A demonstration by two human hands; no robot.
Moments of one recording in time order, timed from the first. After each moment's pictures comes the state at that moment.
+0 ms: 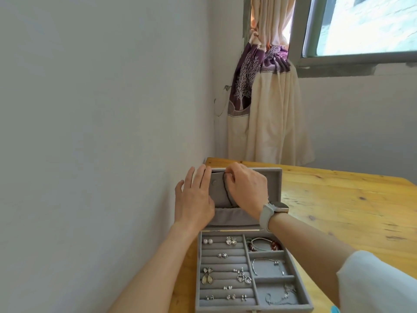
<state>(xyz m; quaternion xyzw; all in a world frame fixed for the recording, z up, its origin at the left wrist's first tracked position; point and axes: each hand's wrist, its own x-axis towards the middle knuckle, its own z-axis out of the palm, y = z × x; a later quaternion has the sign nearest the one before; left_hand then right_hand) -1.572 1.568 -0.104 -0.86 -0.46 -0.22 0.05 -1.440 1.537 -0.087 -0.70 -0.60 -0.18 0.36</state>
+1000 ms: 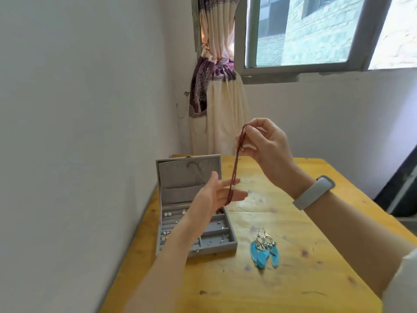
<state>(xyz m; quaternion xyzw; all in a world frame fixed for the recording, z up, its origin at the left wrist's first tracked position) -1.522 1.385 -0.046 -0.64 -0.21 -0.25 -0.69 -1.395 1.331 0.034 -0.43 -0.45 0.26 0.74</state>
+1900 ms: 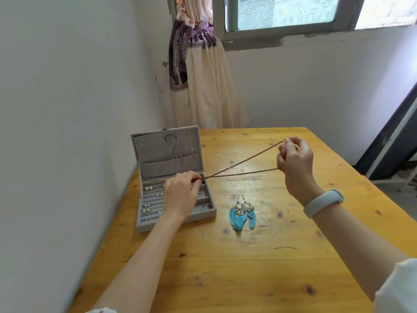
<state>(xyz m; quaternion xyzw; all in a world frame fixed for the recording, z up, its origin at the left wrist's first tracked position) -1.517 1.397 -0.128 -0.87 -0.38 -0.31 -0.10 -1.323 1.265 -0.065 -0.56 -0.24 0.18 0.78</state>
